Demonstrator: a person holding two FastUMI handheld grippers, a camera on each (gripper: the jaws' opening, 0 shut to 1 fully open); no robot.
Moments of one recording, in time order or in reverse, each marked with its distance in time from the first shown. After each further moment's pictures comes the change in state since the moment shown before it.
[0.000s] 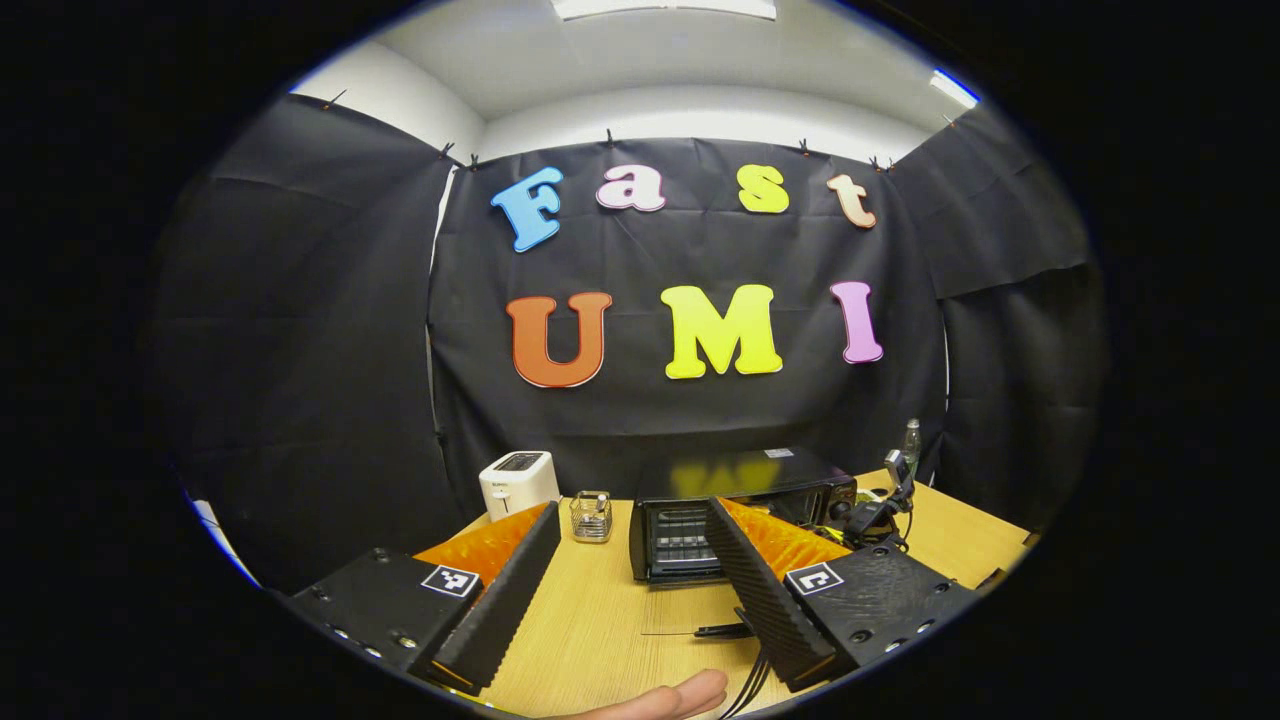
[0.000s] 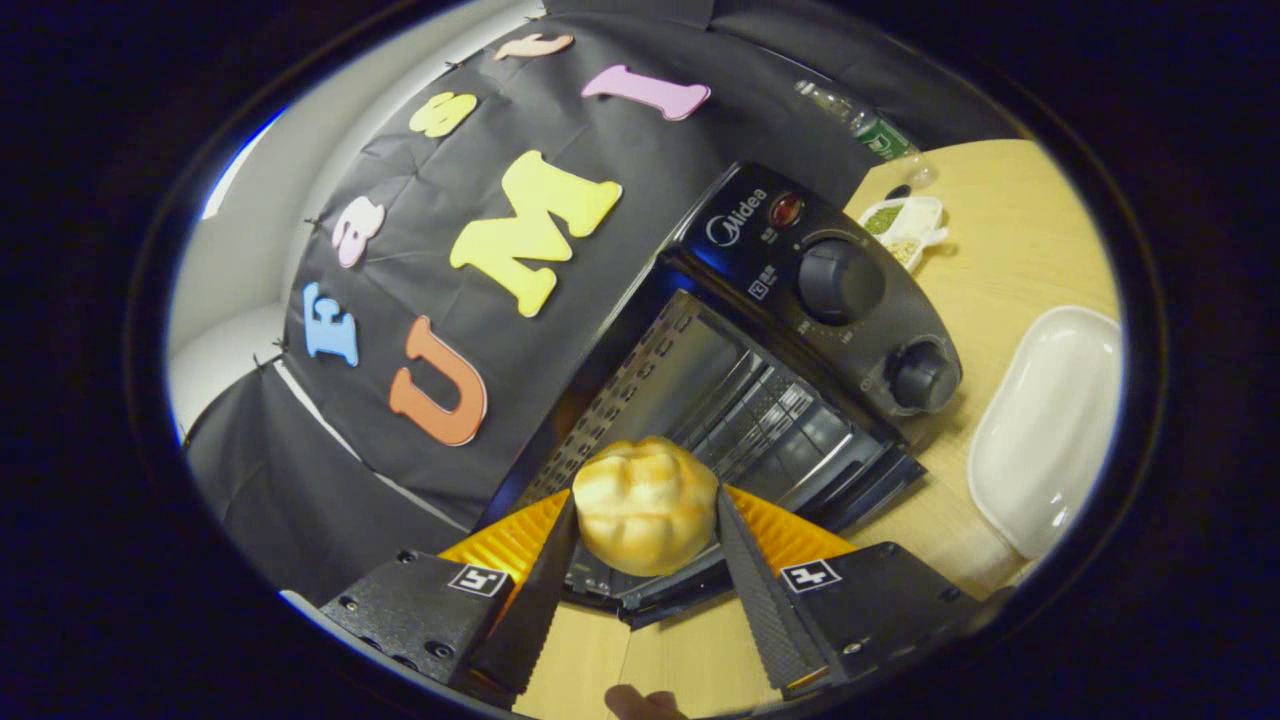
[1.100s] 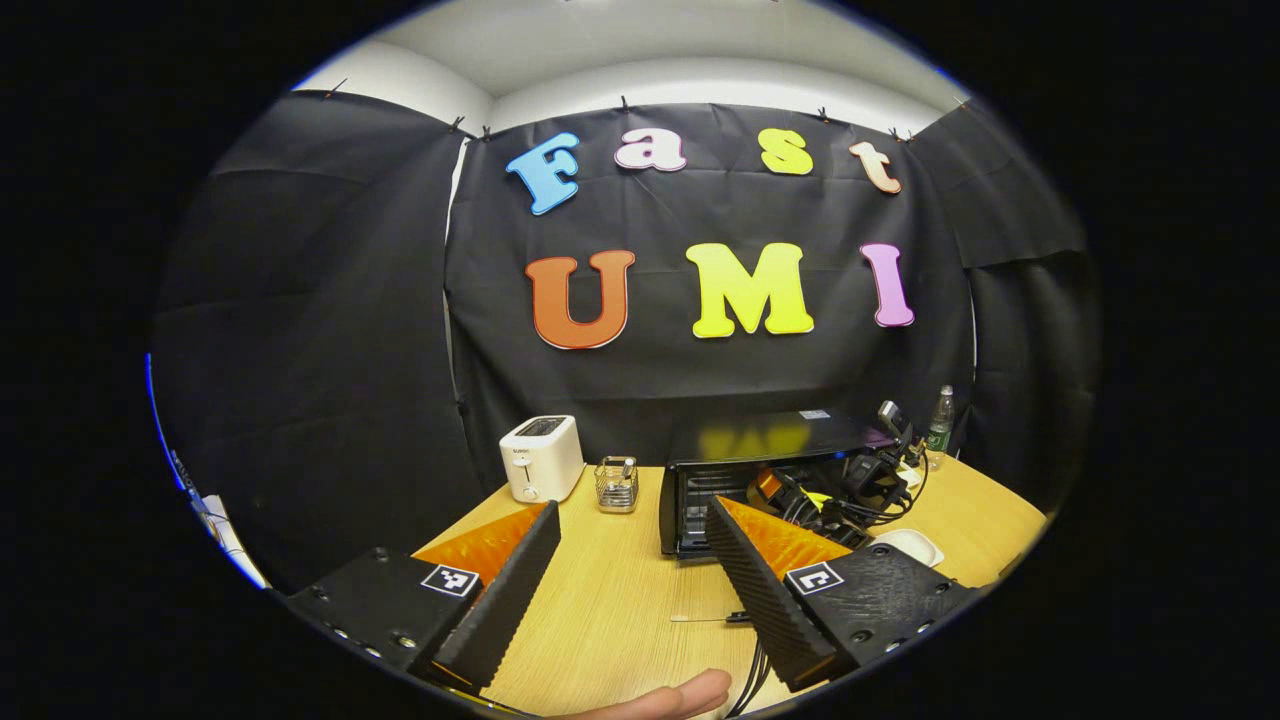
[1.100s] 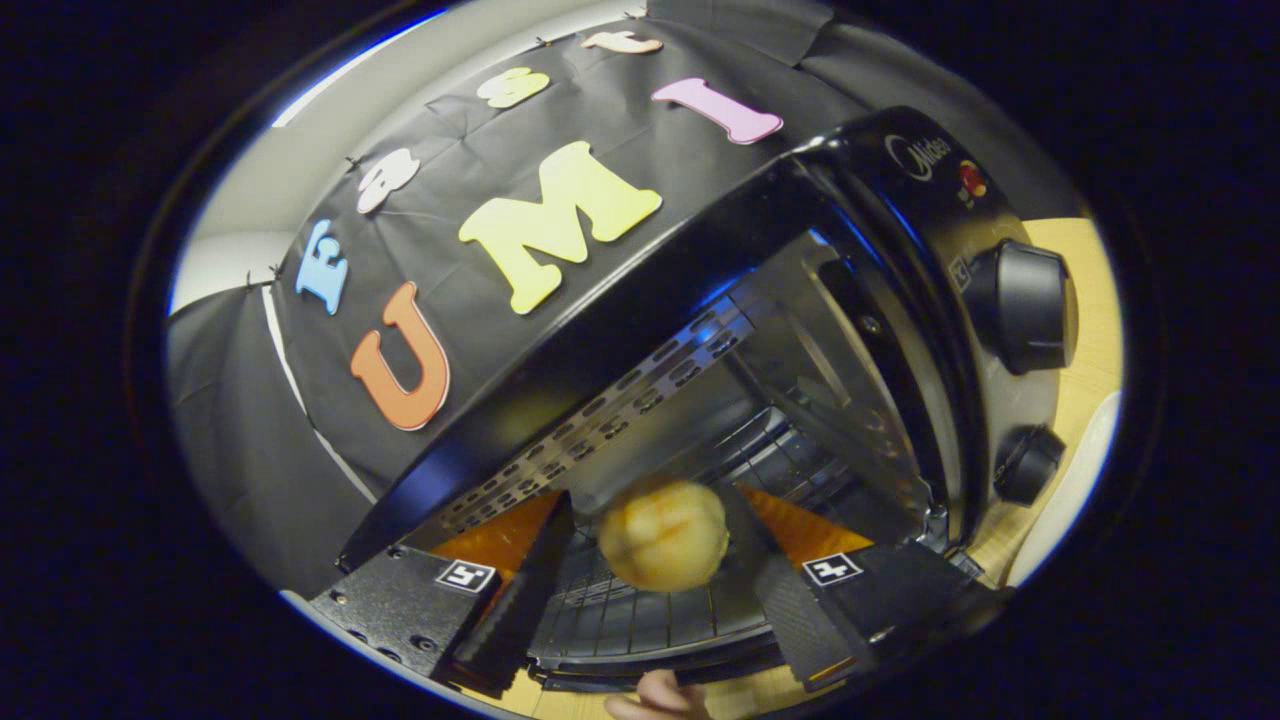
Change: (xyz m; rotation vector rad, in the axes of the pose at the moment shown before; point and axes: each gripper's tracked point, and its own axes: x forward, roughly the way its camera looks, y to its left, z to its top) left arm 0.016 0.021 -0.041 0.014 0.110 0.070; right arm 0.070 -0.008 0.010 -0.254 -0.104 -0.019
